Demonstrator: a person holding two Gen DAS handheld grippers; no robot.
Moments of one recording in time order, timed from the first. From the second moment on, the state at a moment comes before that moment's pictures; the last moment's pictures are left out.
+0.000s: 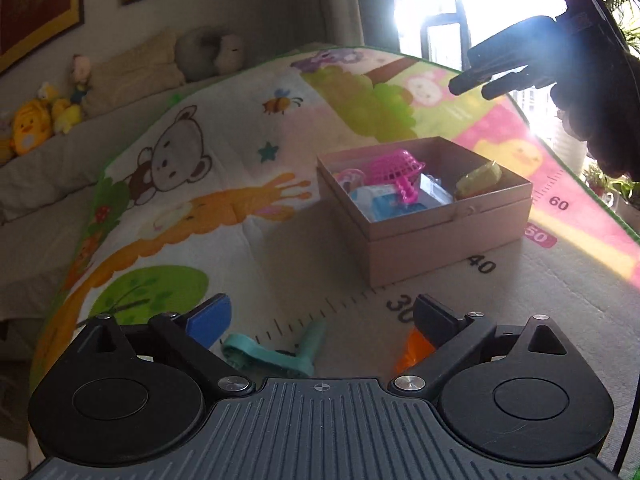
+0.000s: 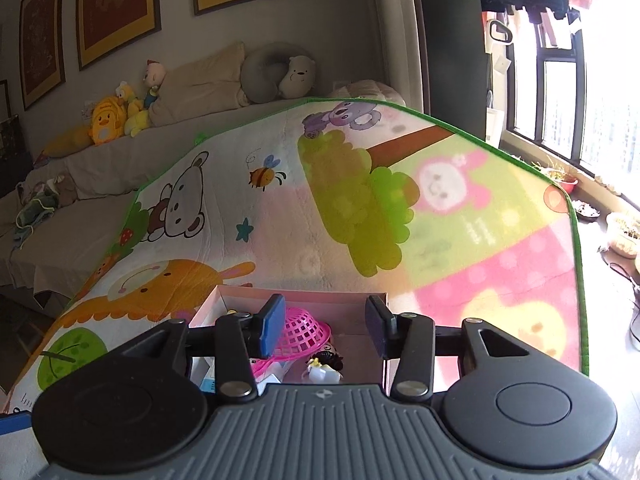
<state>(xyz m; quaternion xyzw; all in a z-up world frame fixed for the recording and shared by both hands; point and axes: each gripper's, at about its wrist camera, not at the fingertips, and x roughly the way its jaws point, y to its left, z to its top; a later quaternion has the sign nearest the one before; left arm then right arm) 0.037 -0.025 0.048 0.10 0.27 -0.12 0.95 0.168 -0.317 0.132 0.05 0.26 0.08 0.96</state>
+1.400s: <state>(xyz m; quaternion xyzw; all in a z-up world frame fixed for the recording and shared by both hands) 0.076 -0.008 0.009 0.10 0.34 -0.05 0.94 0.021 -0.263 0.019 0.00 0.35 0.13 0.93</state>
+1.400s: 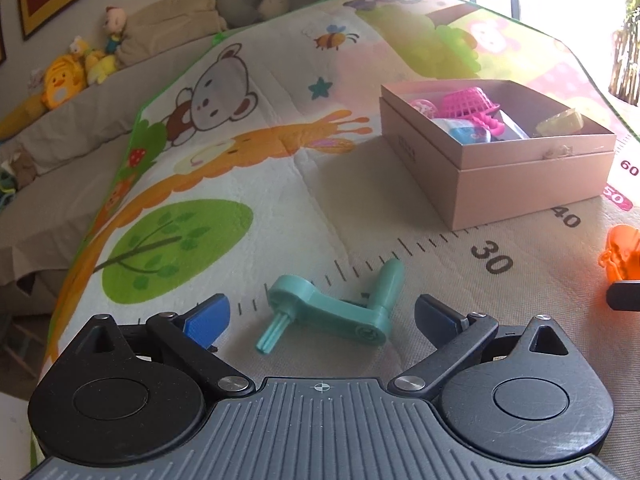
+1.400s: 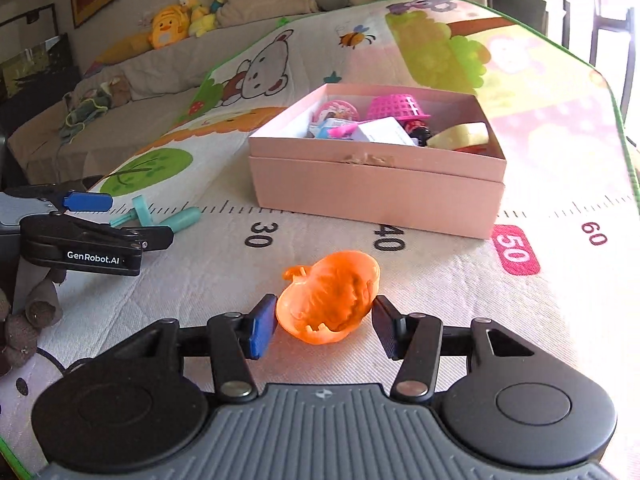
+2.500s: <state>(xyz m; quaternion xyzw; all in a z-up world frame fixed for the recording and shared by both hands) 0.036 -0.032 0.000 0.07 0.36 -0.15 0.92 0.010 -0.275 0.013 0.02 0.34 0.10 0.94</state>
